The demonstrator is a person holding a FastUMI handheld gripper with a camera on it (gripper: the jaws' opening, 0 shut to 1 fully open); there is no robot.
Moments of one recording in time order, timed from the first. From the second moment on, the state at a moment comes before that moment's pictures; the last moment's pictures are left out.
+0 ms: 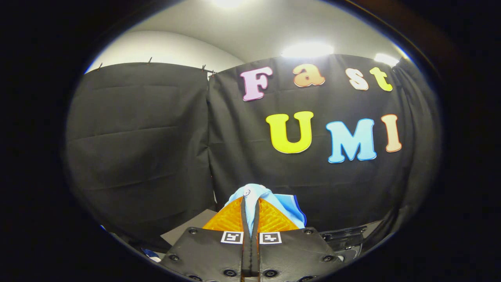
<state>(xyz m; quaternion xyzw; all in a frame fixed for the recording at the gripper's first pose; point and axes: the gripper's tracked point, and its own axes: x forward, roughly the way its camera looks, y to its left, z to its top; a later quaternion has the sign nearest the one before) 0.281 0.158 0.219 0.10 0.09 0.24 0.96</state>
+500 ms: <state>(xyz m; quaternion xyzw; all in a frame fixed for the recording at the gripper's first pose) 0.297 0.022 0.216 0.10 0.09 0.14 0.98</state>
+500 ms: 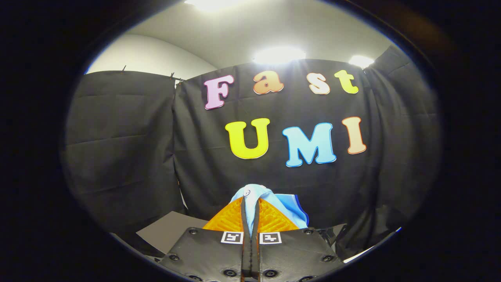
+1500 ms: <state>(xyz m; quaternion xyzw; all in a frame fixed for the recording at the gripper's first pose) 0.289 -0.025 0.048 0.08 0.22 0.10 0.97</state>
